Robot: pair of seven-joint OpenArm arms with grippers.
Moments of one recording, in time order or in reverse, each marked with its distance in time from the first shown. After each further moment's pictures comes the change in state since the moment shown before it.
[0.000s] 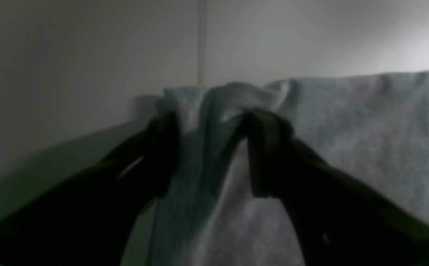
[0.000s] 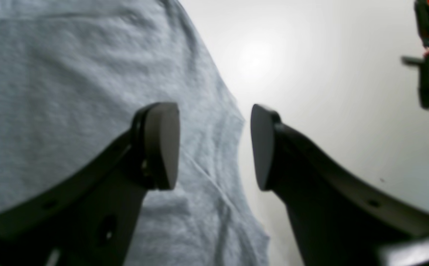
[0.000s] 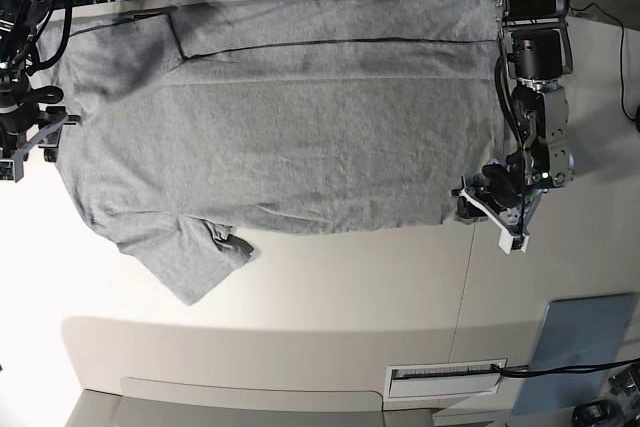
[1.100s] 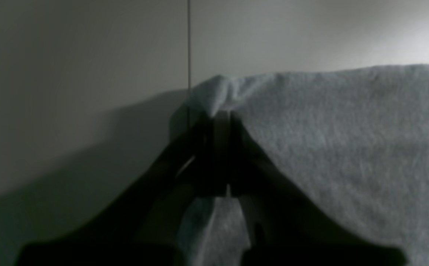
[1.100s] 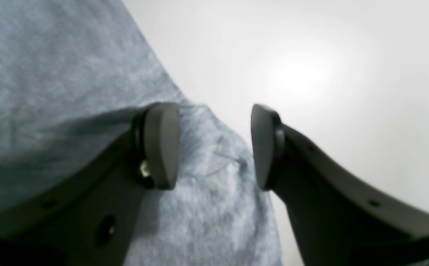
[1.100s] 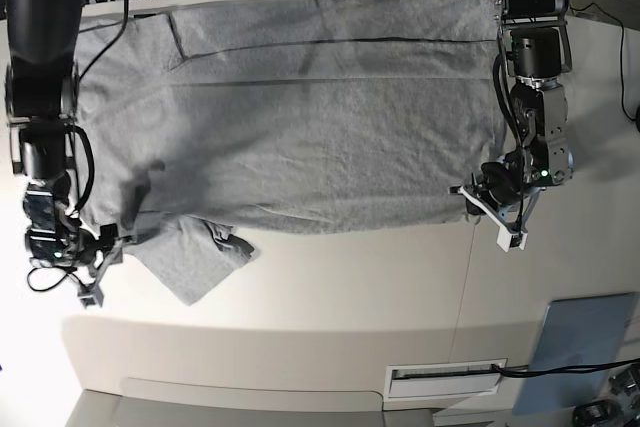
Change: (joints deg) left arm 0.3 0.1 0.0 0.0 0.0 0.5 0.2; right arm 61.7 0.0 -53.0 -77.1 -7.7 6.3 16.0
